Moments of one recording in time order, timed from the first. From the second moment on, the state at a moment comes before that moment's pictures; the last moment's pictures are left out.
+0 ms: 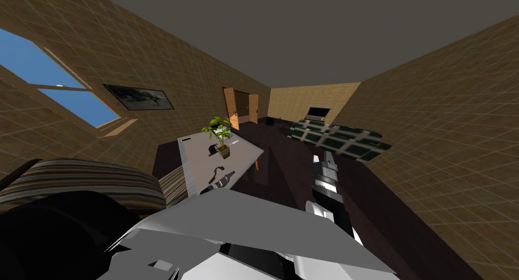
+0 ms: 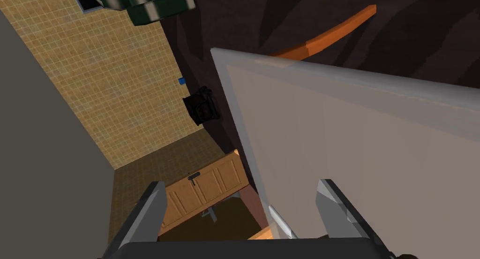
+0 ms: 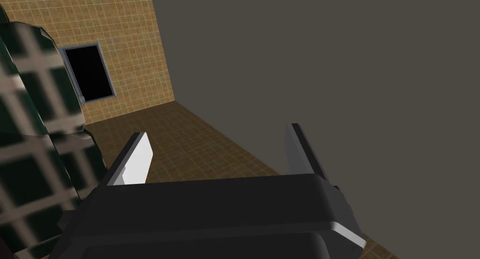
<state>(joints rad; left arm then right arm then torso) 0.43 0.61 -0.35 -1.36 -0.10 -0.45 0.18 0.52 0.05 -0.06 -2.21 -0.03 -0.38 0.05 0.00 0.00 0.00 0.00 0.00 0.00</state>
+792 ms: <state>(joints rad) 0.41 0.71 -0.44 -1.11 -0.11 -0.41 0.24 0.52 0.05 -0.06 -2.21 -0.03 -0.38 0.05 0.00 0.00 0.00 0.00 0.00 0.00</state>
